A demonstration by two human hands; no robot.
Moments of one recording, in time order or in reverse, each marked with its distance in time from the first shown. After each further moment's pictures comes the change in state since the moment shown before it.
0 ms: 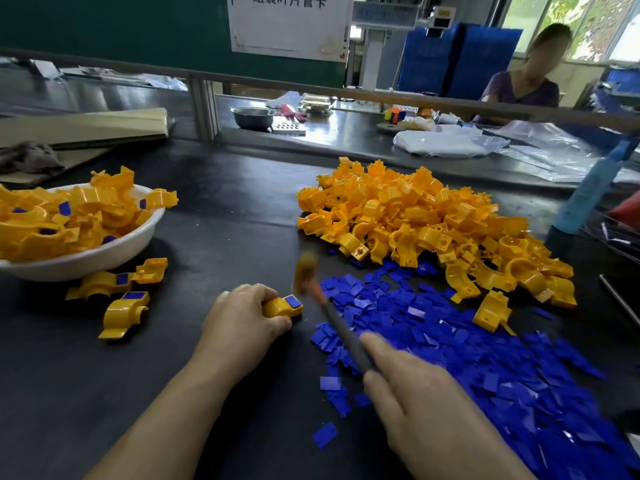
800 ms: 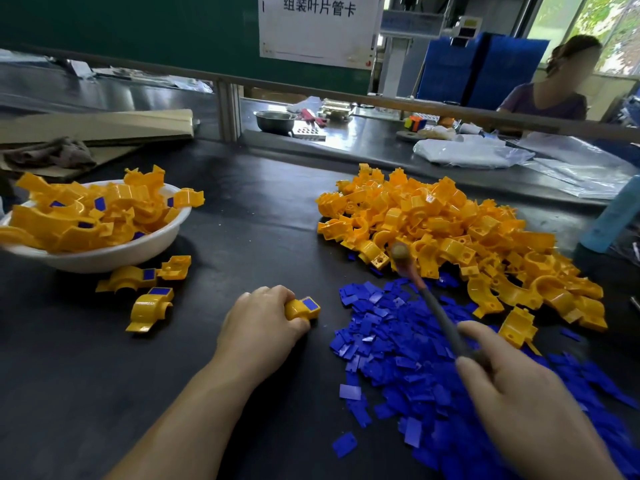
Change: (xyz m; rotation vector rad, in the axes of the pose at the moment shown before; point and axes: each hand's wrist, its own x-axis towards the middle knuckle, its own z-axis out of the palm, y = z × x) left_hand 0.001 0.000 -0.003 0.073 -0.007 -0.021; right_hand 0.006 0.041 -0.025 -0.083 0.252 0.213
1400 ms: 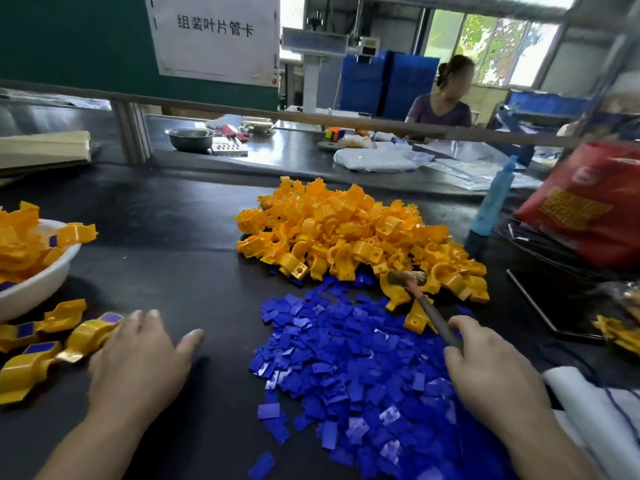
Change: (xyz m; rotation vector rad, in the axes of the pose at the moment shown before) left_hand 0.017 -0.022 0.007 0.256 0.076 -0.155; right_hand 0.015 0.075 -0.027 -0.295 0.179 0.301
